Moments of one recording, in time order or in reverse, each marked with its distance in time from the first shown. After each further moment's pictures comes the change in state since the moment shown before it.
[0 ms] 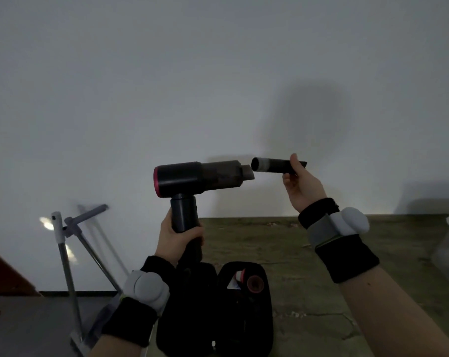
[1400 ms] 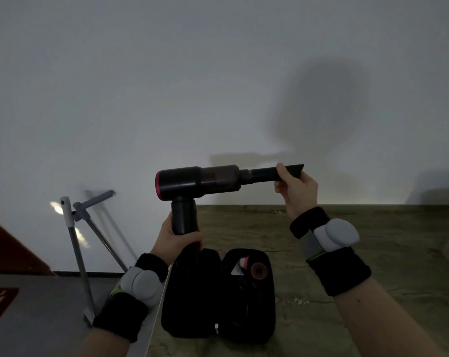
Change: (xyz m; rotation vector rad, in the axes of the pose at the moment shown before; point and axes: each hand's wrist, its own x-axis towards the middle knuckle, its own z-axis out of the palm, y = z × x) left_hand -0.011 -0.021 -0.021 0.109 -0.054 -0.143; right_hand -0.020 0.041 -0.012 -0.285 -0.038 -0.179
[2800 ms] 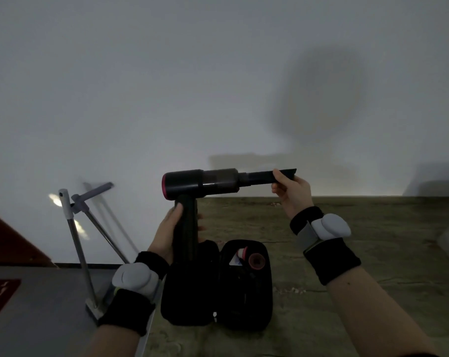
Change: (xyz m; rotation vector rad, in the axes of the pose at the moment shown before) left_hand 0.005 -0.018 -0.003 -0.368 -0.052 -0.311; right_hand 0.010 0.023 -0.025 0.029 -0.092 0.155
